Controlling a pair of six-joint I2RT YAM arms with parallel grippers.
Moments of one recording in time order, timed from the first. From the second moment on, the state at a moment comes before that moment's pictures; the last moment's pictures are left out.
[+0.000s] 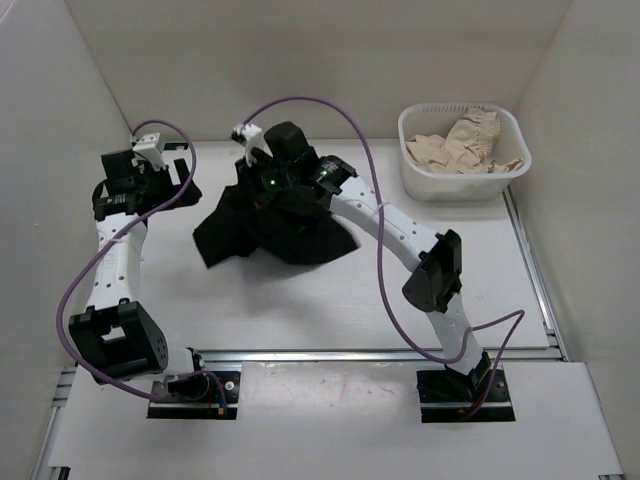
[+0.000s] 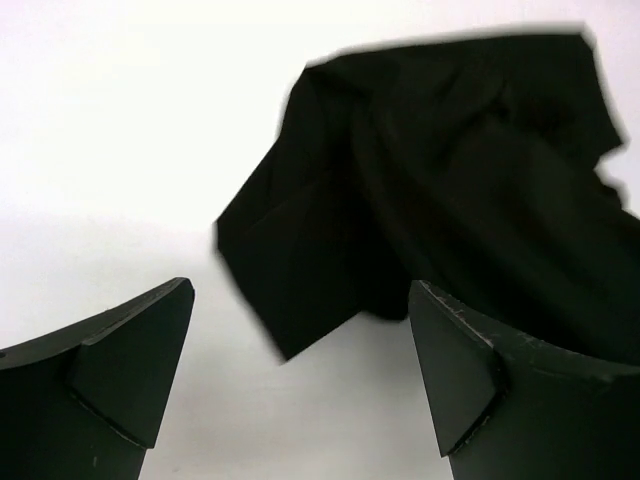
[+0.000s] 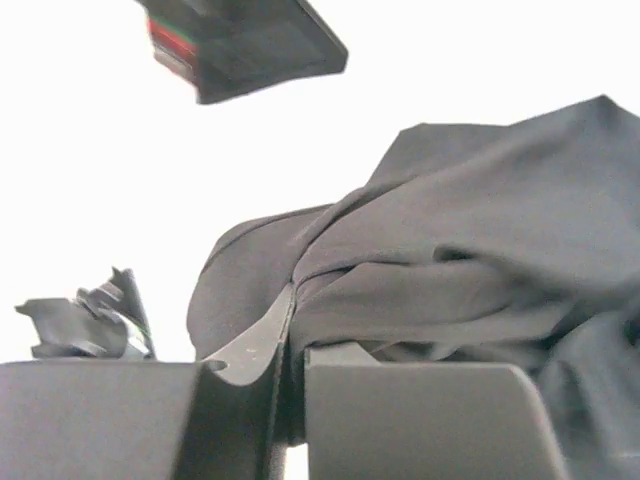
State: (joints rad) left arm 0.23 1.38 1.24 -0.52 0.35 0.00; right arm 0.91 2.18 2.27 -0.63 -0.40 0.17
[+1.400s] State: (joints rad) left arm 0.05 1.50 0.77 -0.85 0.06 0.00; right arm 0.73 2.47 2.18 -0.65 -0.43 0.48
